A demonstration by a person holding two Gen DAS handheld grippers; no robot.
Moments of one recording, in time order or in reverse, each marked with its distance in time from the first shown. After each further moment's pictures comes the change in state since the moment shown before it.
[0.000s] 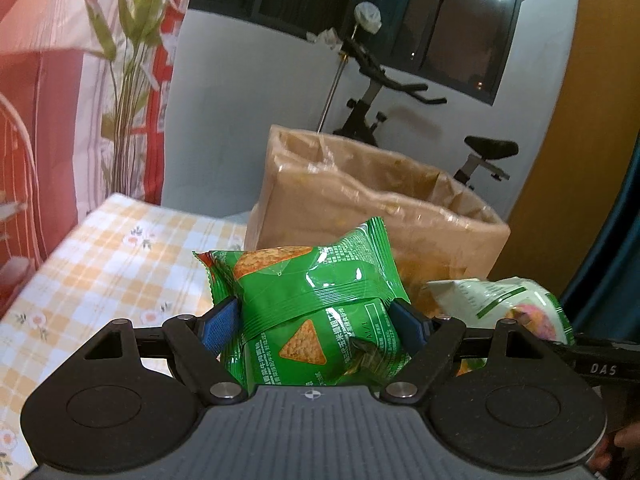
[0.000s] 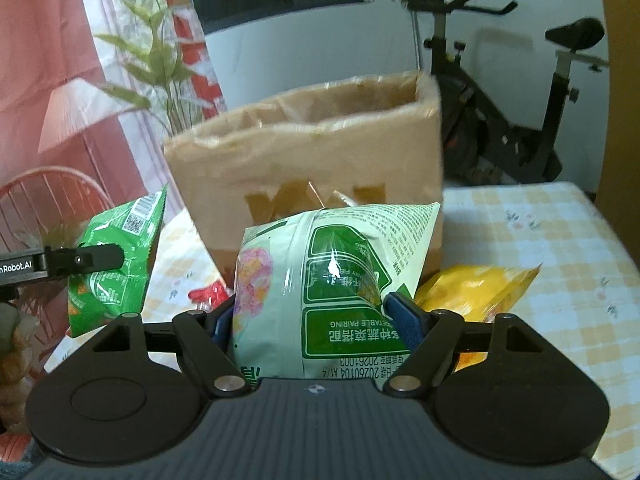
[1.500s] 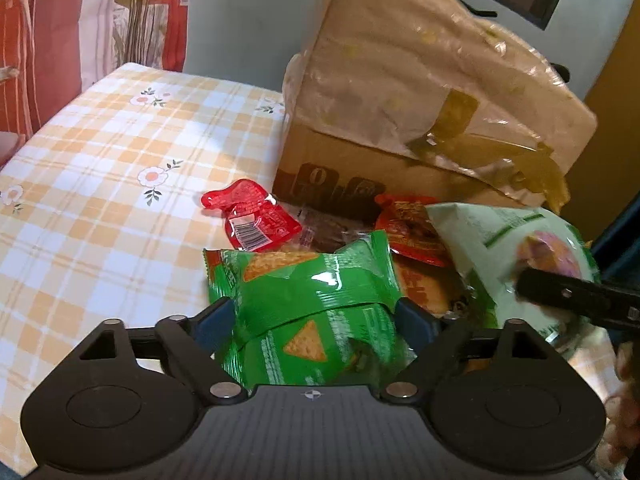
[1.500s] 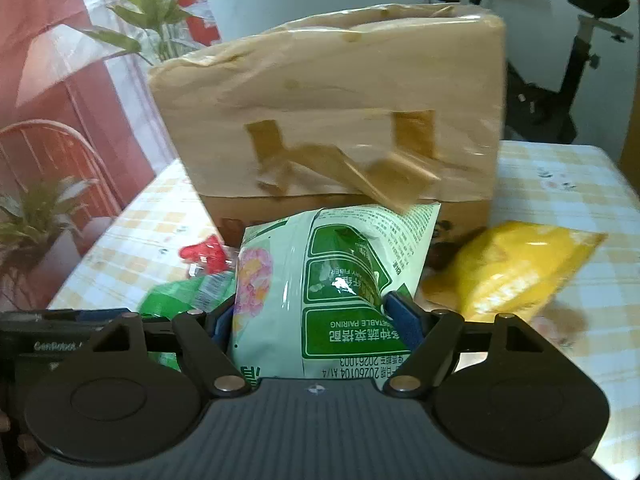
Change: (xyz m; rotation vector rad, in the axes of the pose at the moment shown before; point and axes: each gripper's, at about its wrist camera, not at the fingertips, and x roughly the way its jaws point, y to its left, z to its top) left arm 0.081 0.039 -0.067 -0.087 0.327 0.055; right arm 0.072 0.019 -0.013 -0.018 0.189 -0.032
